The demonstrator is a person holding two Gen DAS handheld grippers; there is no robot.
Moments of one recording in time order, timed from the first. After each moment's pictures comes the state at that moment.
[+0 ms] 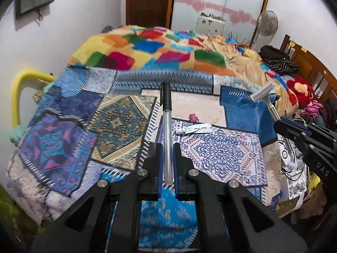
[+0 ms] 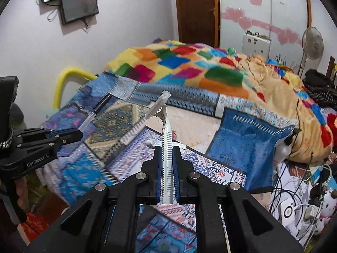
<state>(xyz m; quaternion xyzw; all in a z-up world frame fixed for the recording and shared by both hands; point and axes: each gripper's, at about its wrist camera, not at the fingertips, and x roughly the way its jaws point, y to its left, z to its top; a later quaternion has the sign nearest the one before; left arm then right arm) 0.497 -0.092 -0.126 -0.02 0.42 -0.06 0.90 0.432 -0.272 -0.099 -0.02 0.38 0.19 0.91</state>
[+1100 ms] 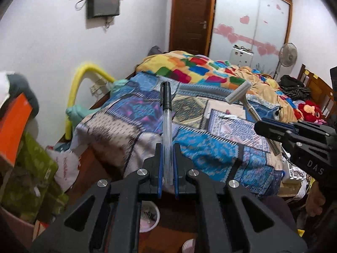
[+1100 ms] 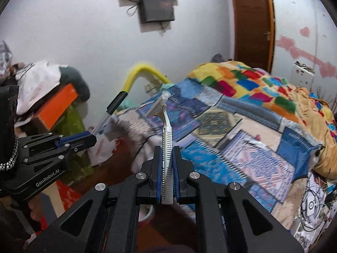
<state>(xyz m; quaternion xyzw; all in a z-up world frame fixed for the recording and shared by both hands) 0.203 0.043 -0.046 -0.06 0.35 0.06 0.93 0.234 -0.125 -0.036 -0.06 0.34 0.35 0.87</state>
